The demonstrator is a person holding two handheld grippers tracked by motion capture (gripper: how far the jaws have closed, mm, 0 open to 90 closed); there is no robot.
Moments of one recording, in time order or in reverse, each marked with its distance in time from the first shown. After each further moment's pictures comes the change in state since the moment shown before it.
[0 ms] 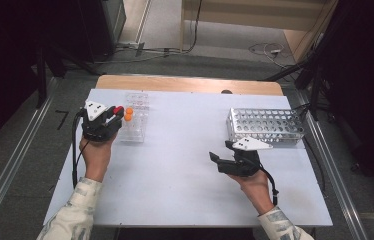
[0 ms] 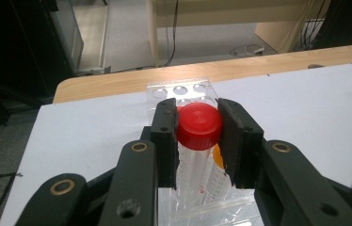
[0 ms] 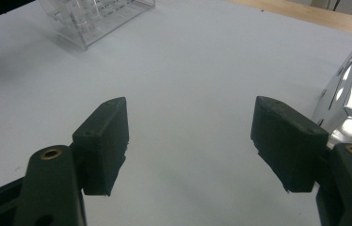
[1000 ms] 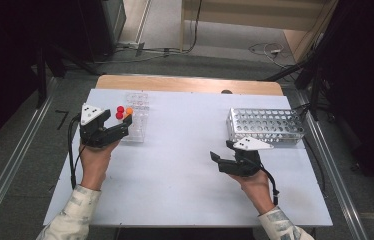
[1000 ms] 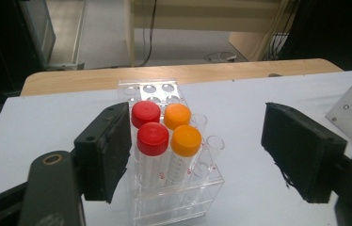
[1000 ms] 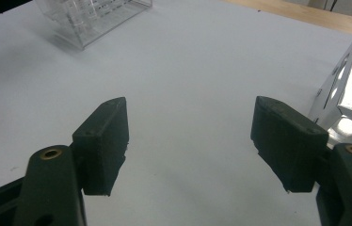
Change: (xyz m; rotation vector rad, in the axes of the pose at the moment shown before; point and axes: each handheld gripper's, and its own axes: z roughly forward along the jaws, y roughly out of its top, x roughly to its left) left arm -0.008 0.002 -0.025 -0.014 -0.106 -0.073; right arm -0.002 -0.001 -0.001 0.000 -0.009 0.001
